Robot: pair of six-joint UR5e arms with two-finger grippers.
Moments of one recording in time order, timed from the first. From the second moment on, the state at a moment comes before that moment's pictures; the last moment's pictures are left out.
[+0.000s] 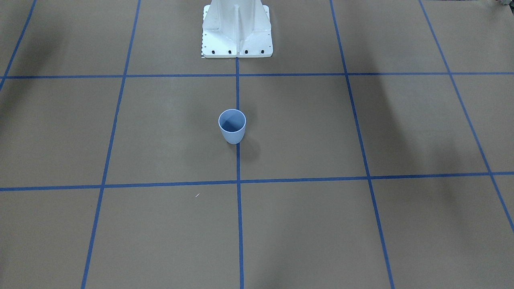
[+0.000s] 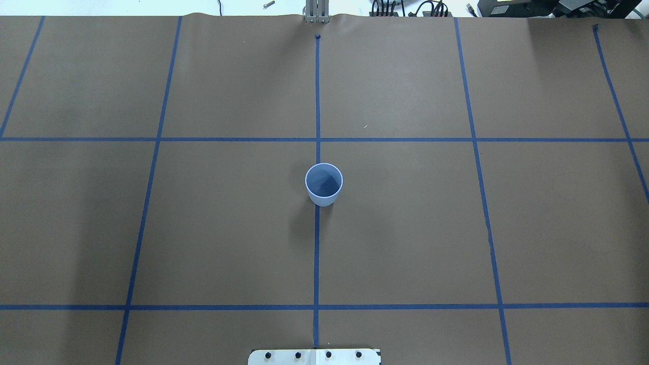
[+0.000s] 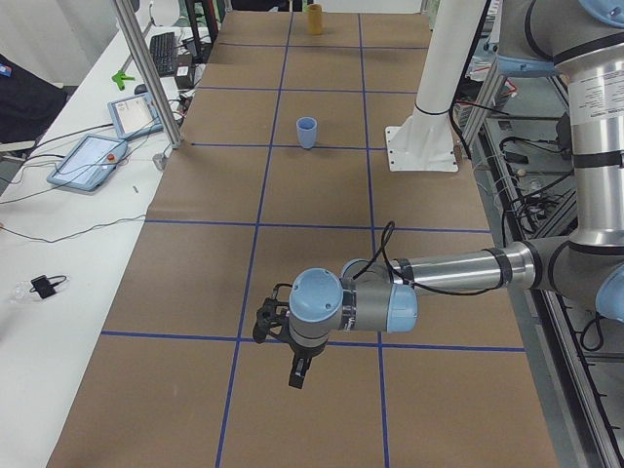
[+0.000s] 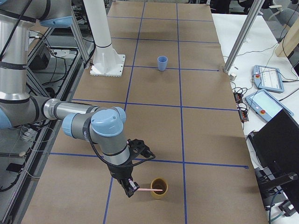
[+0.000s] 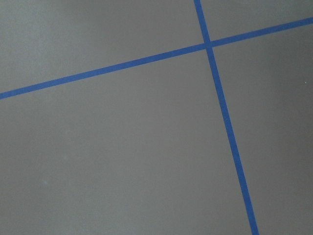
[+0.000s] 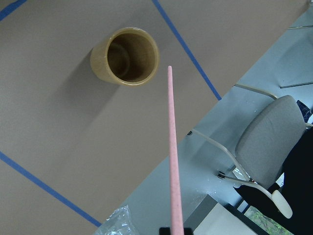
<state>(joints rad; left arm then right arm) -1.67 -1.35 -1.67 -1.73 -2.35 0.27 2.02 -1.82 1.87 -1.59 1.95 -1.17</state>
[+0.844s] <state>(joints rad) -1.67 -1.34 -1.67 -1.73 -2.39 0.26 1.89 -1.63 1.99 -1.84 2.18 -1.08</state>
